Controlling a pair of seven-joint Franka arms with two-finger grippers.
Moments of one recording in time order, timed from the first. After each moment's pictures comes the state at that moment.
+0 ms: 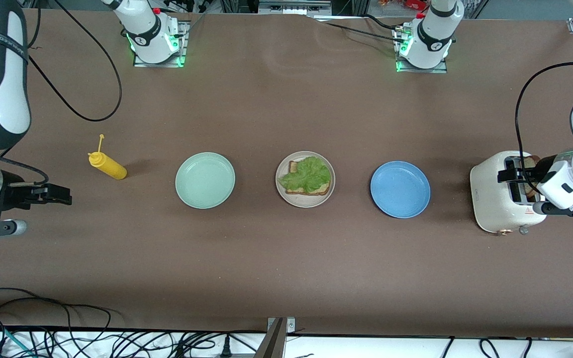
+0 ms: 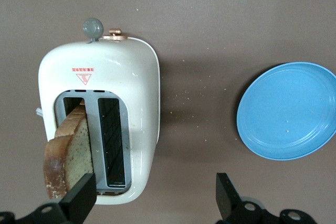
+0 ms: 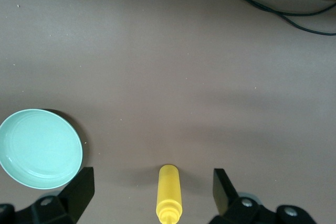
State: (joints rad) left arm 0.08 0.37 0.03 -1.56 0.04 1.71 0.10; right arm -0.05 0.57 0.05 -1.09 -0.04 1.61 -0.14
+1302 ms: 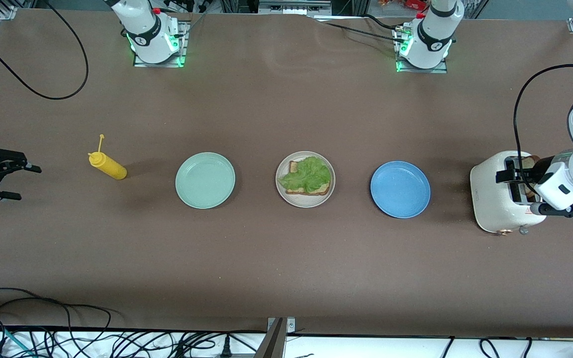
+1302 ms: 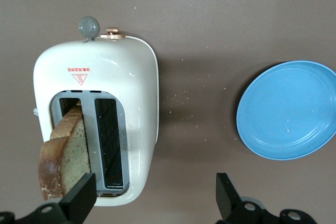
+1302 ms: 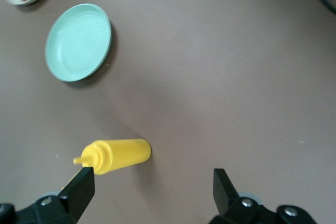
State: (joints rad) left arm 0.08 0.38 0.04 -1.56 0.04 1.71 0.10; right arm -0.44 0.49 0.07 -1.47 0.38 1.70 -1.36
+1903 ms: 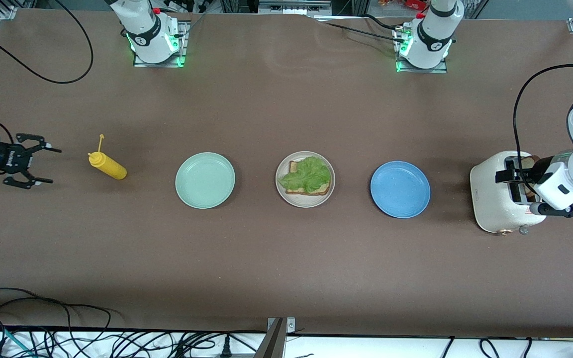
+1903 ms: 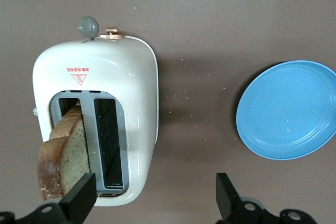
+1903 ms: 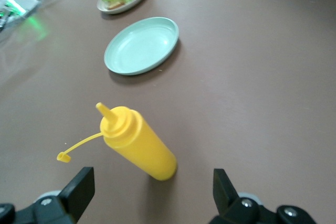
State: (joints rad) left arm 0.08 0.38 0.04 -1.56 0.04 1.71 0.10; right arm -0.59 0.51 0.07 -1.77 0.66 1.71 -1.99
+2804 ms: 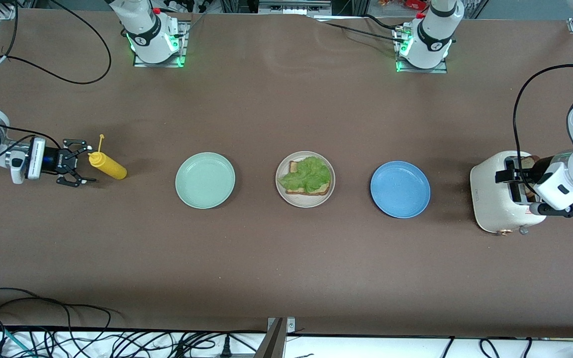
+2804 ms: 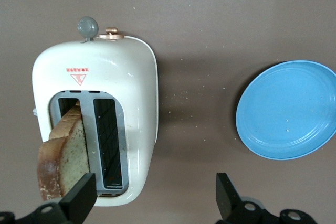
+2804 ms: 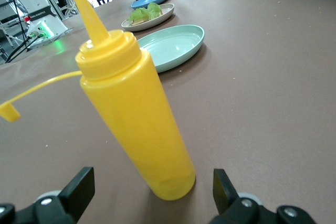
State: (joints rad) left arm 0.08 0.38 0.04 -1.56 0.04 1.71 0.10; right arm -0.62 0.73 0.08 -1.81 0.81 1.72 -2.26
